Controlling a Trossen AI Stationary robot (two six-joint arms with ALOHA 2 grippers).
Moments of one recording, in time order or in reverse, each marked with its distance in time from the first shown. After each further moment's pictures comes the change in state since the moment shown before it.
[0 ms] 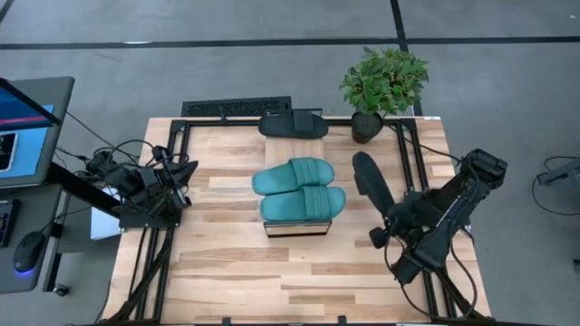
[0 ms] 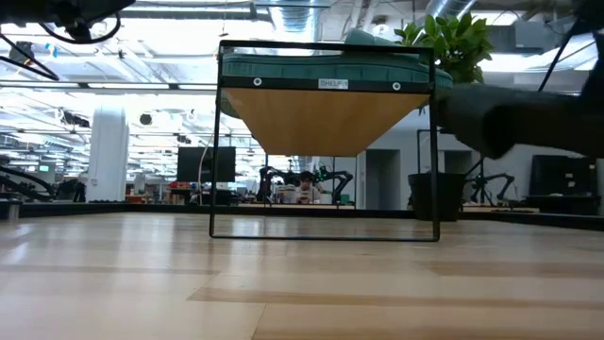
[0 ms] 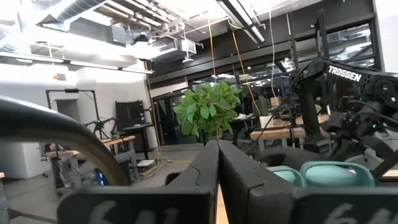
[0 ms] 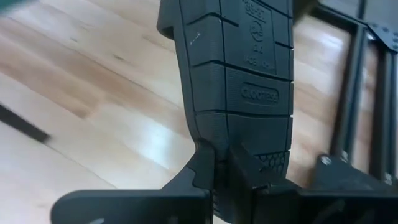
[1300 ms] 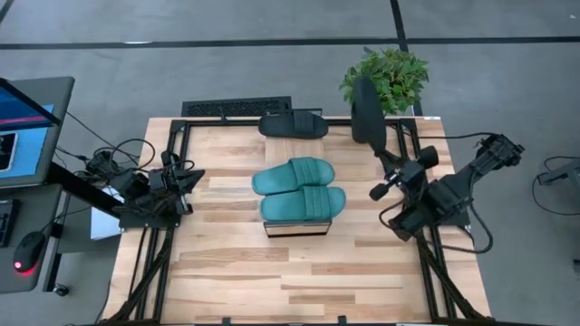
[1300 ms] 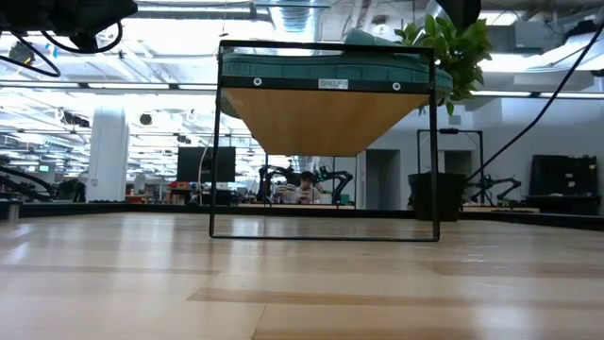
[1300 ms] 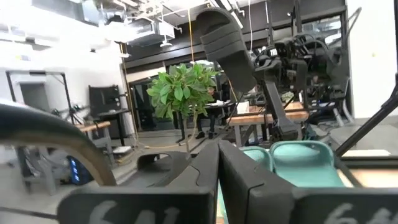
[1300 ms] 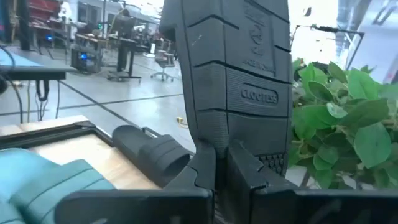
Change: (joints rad) left arm 0.000 0.000 0.000 -0.170 0.050 -0.185; right arm -0.315 -0.346 0.130 0.018 0.921 -0.758
